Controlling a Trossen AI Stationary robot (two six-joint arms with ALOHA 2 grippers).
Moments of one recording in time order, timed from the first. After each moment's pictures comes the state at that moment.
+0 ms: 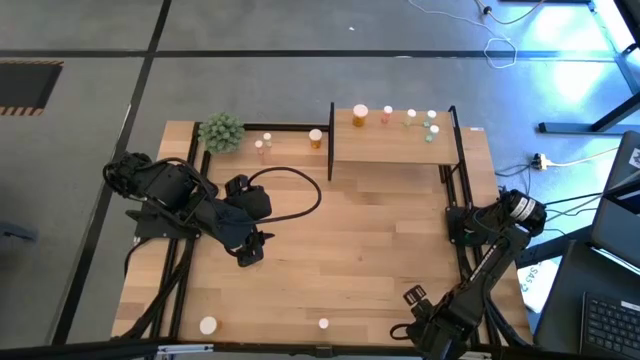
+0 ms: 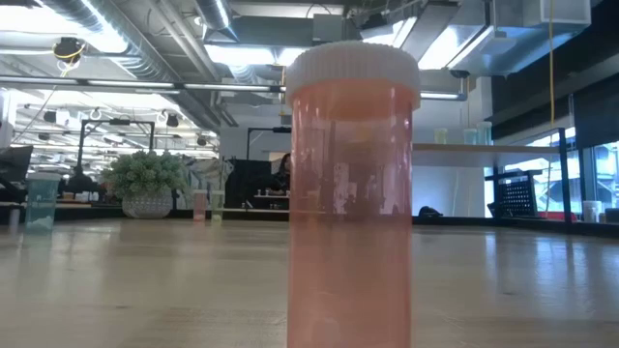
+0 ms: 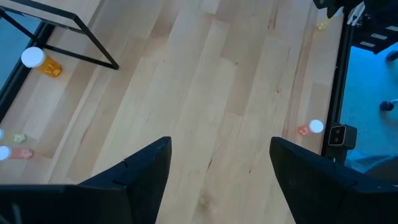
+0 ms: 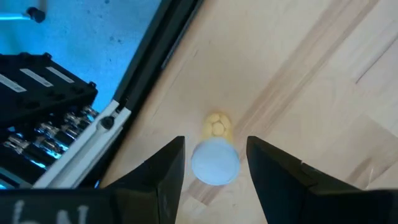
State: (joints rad) left arm -0.49 1.59 2.10 -1.45 -0.44 -0.68; right arm 0.99 1.79 1.27 -0.90 -0.09 0.44
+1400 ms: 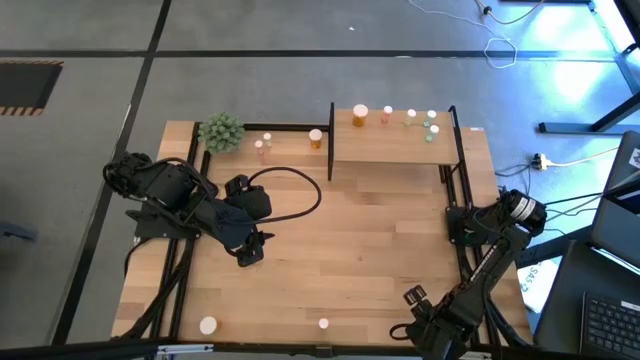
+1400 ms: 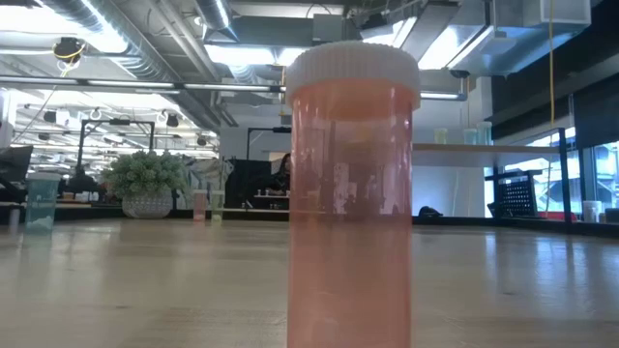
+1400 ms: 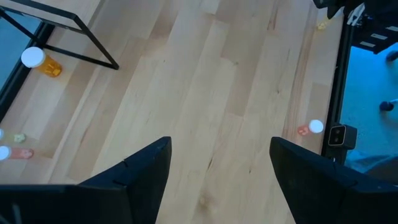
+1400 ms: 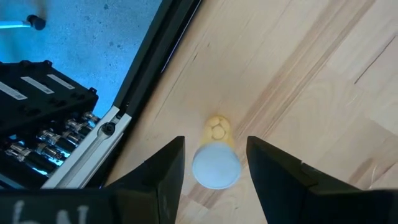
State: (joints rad) left arm -0.49 1.59 2.10 -1.45 -0.44 -0.68; right arm 0.99 1.79 1.27 -0.89 -0.08 0.47
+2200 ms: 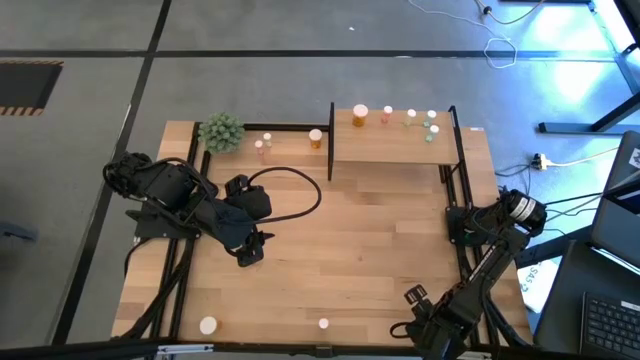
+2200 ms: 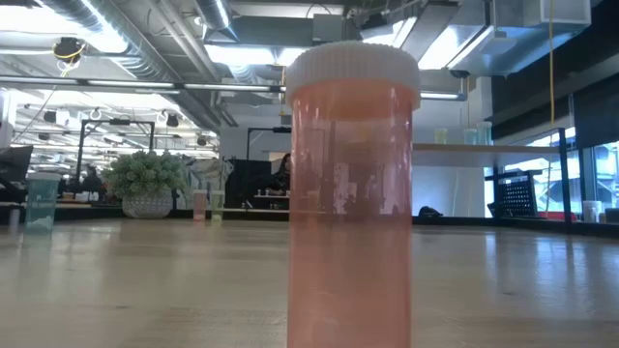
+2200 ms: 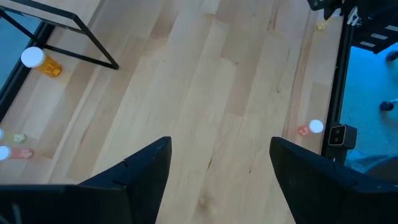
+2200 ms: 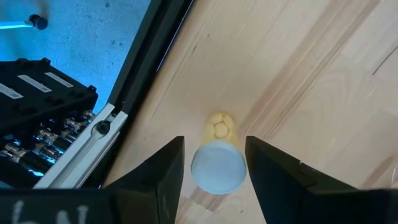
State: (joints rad) left arm -0.49 1.59 2.10 -1.45 -0.44 -0.68; right arm 0.99 1.79 1.22 -0.84 -0.10 0.49
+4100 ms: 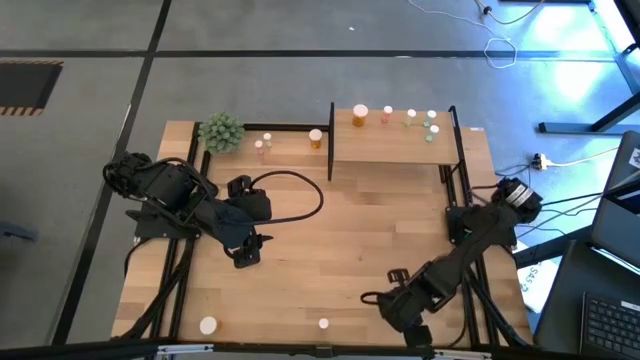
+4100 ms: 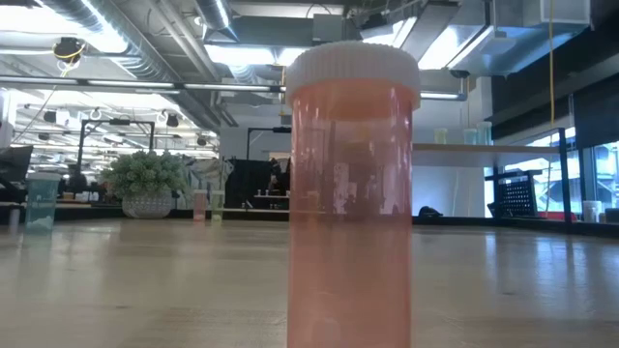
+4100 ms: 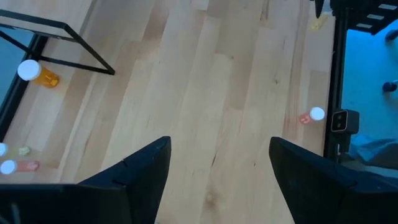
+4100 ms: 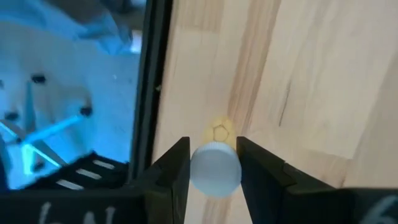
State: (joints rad) left arm -0.49 1.59 2.10 -1.45 -0.42 -0.59; right arm 0.75 1.72 1.31 -0.83 -0.15 0.64
